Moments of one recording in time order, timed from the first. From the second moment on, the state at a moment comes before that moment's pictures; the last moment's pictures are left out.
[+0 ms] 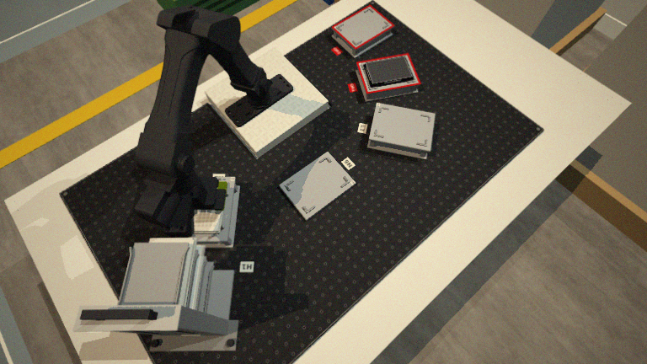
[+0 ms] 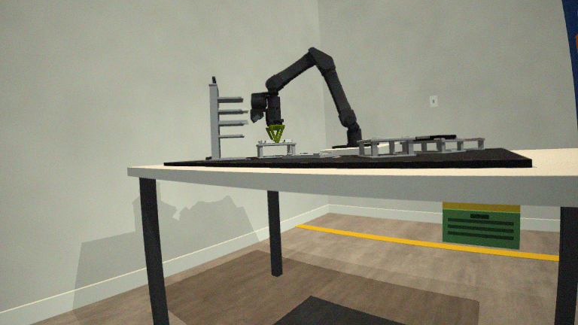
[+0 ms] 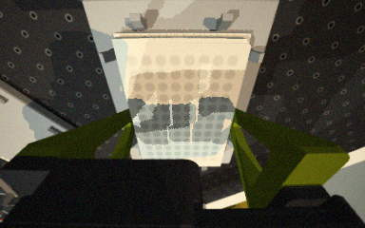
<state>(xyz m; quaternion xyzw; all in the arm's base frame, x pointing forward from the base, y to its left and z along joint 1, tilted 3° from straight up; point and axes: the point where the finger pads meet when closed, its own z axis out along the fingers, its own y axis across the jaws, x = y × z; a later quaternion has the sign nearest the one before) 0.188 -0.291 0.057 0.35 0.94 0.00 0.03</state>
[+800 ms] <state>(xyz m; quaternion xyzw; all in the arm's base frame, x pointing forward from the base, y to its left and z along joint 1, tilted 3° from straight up) 0.188 -0.291 0.079 0.35 0.94 0.00 0.03</state>
